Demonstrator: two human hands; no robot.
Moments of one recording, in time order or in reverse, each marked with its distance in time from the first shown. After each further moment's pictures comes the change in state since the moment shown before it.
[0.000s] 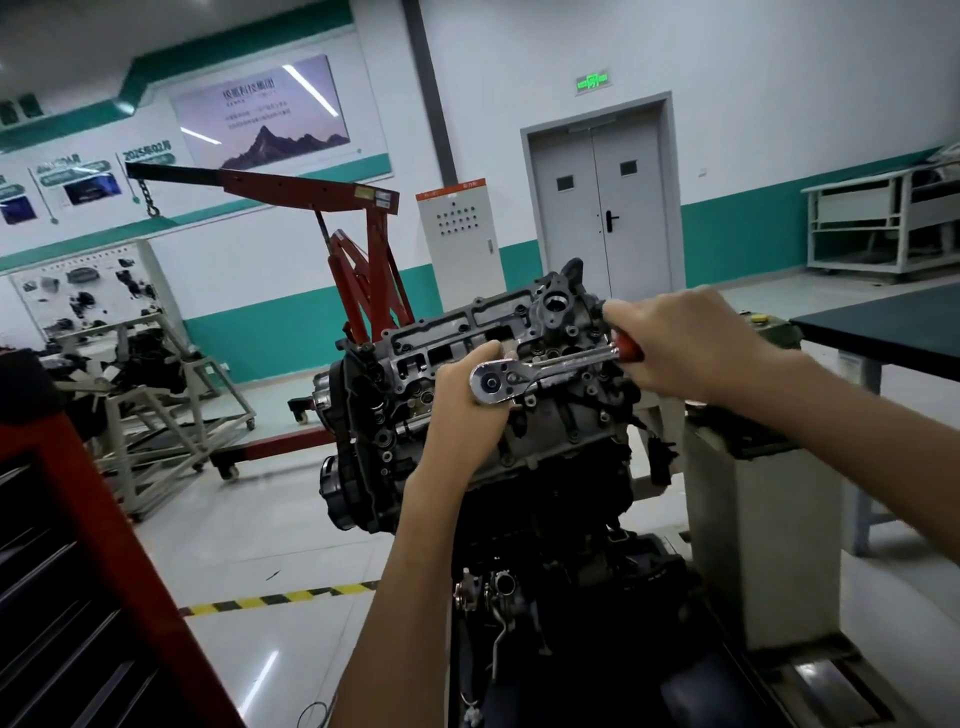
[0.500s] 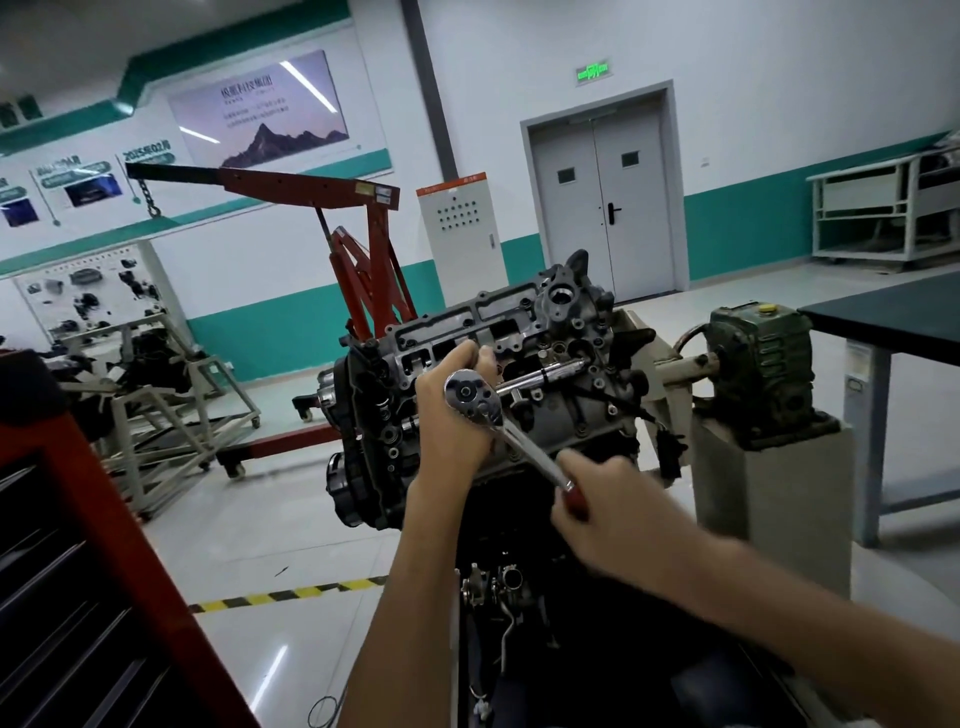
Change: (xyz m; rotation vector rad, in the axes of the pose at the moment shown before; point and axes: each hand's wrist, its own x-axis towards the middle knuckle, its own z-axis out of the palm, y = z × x) left_hand -0.008 -0.005 -0.001 -0.168 0.176 -0.058; right_hand -0.066 -0.116 0.043 0.642 -0.151 0.229
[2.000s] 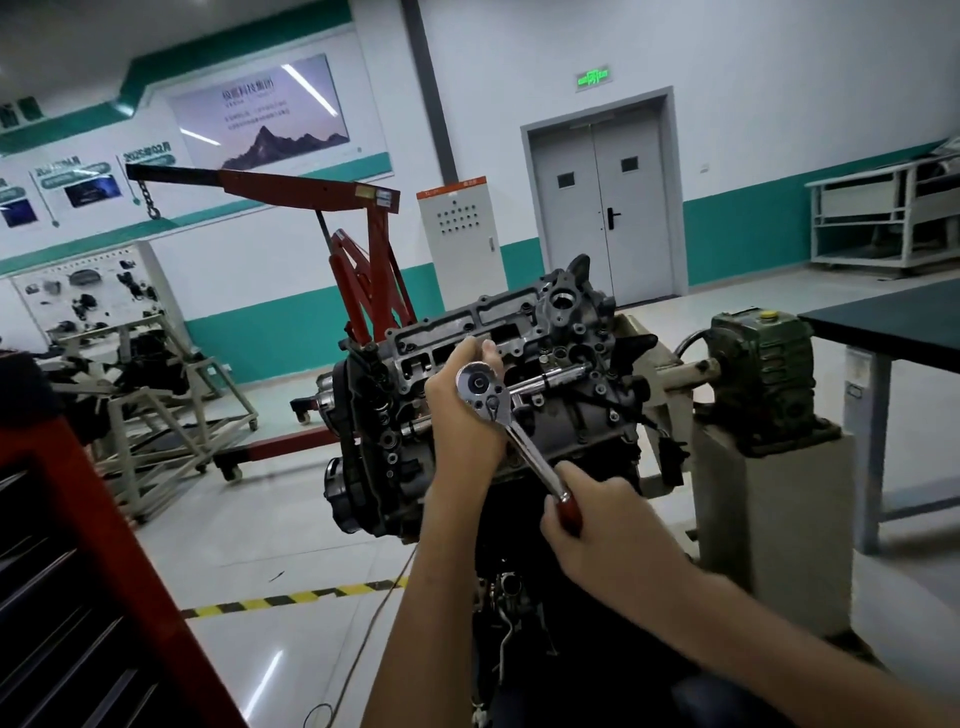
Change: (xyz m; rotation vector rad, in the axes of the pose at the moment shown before) left_hand 0.004 0.005 0.013 -0.022 0.083 -0.011; right_hand -0.004 -0.010 0.012 0.104 0.094 0.052
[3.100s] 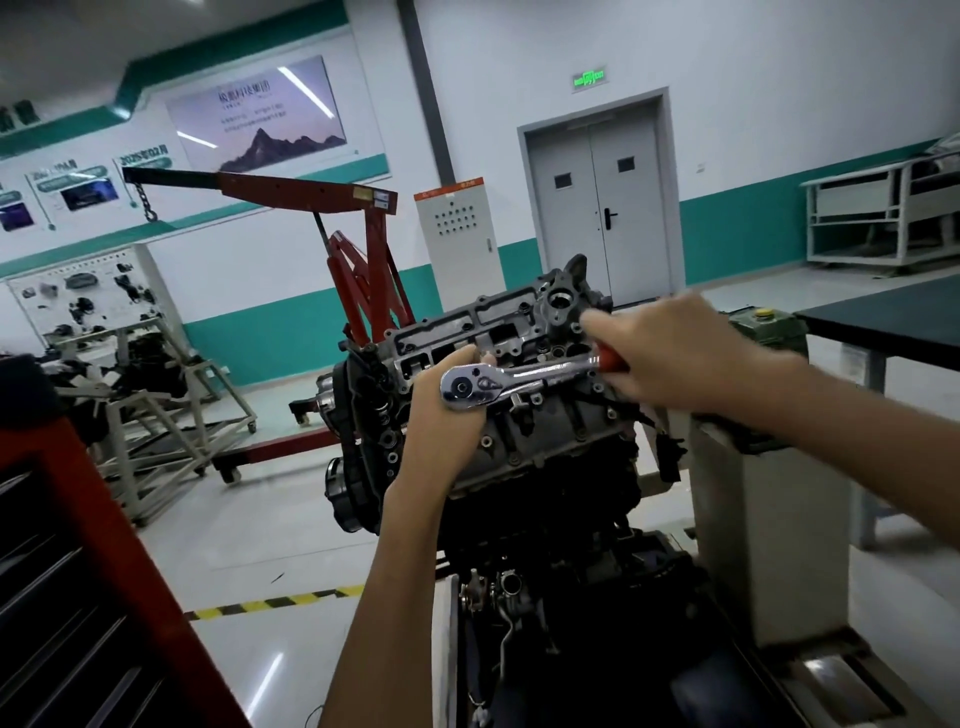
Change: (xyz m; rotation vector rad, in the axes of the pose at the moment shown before) left_hand 0.003 0.004 -0.032 0.155 -0.230 0.003; right_hand 0.088 0.023 -0.106 -0.711 -0.029 -0.406
